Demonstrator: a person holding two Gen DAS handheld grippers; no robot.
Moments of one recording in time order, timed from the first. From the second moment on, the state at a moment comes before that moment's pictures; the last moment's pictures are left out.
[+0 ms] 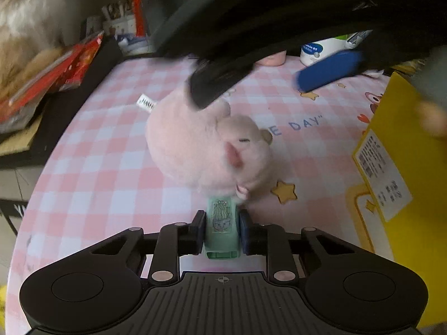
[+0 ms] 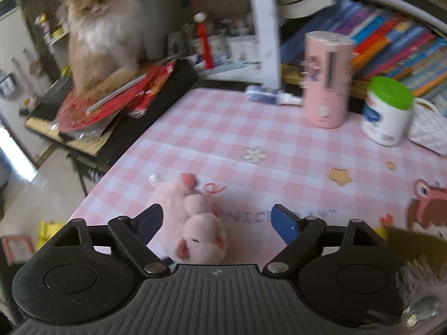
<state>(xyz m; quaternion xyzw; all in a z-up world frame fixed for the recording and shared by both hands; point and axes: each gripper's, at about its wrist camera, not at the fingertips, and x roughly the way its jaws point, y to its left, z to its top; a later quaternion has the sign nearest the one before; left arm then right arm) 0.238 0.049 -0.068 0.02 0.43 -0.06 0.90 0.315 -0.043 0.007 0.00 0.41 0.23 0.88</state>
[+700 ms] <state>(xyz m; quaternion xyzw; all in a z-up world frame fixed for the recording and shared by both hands) 0.160 0.109 -0.028 -0.09 0.41 0.01 0.91 0.311 0.020 -0.039 -0.12 0.44 0.27 0.85</state>
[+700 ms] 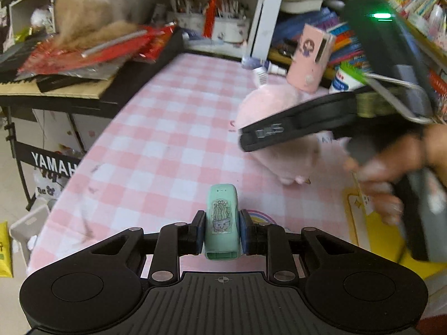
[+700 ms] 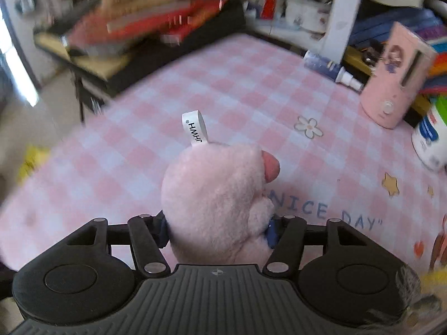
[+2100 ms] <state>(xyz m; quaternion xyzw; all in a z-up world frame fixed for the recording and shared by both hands) -0.068 0.098 0.008 -0.08 0.36 -0.12 0.92 -0.064 -0.072 -0.007 -0.02 0.42 0.14 0.90</state>
